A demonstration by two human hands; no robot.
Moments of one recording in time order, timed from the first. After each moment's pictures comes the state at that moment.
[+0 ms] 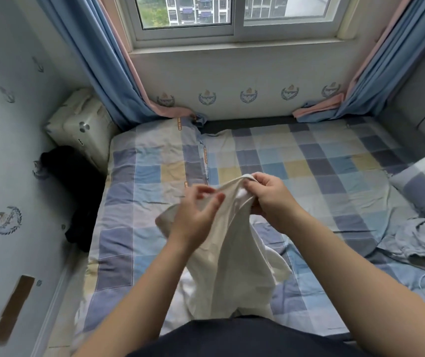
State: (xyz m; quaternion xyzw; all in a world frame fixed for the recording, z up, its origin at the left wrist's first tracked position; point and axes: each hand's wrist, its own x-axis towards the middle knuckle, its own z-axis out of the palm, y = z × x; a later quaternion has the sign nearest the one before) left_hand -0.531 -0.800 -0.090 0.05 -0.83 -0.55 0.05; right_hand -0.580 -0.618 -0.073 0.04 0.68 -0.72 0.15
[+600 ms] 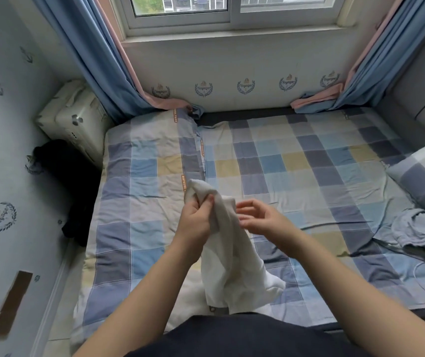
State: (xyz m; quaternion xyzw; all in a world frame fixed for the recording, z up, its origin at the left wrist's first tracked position) left_hand -0.521 -0.775 -0.100 0.17 -0.64 -0.75 -0.04; right_hand -0.547 -0.589 -0.126 -0.01 0.73 -0.63 0.28
